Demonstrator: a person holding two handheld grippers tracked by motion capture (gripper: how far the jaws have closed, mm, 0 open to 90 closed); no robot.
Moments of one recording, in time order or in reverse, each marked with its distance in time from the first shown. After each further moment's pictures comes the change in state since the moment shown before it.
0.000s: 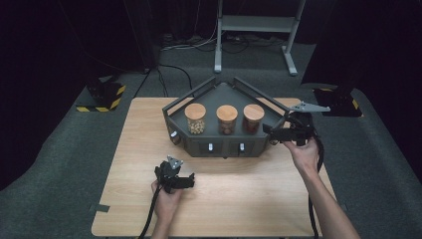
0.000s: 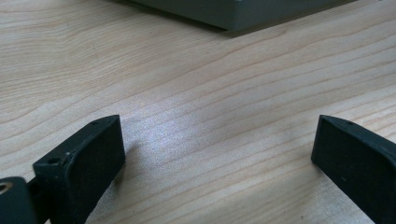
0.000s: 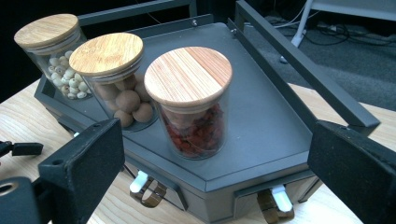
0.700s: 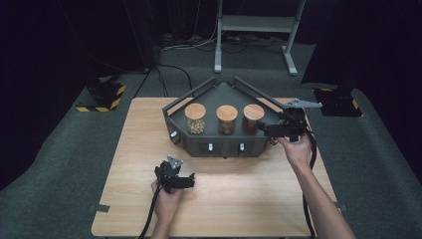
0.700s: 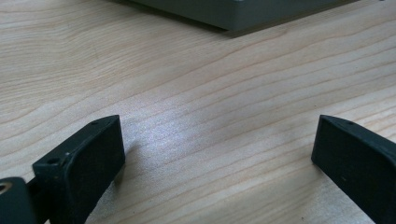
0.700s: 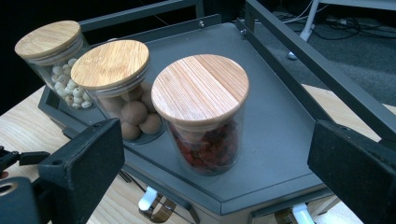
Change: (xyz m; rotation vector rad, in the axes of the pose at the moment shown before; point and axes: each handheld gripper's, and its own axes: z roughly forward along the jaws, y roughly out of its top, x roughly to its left) left arm -0.001 0.000 0.000 0.001 0.002 -0.001; right arm 0.002 0.009 0.019 0.015 0.023 0.029
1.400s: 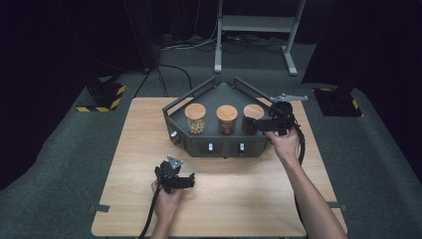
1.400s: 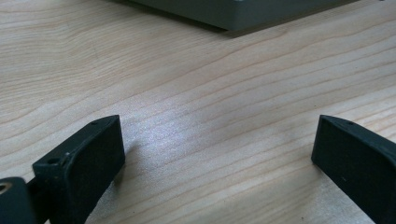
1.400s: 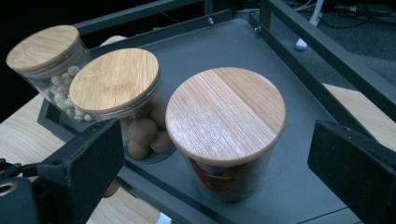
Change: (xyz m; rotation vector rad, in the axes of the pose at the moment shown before) left arm 0.000 0.000 0.000 0.000 0.000 0.000; right arm 0.011 0.020 0.028 0.037 0.009 0.024
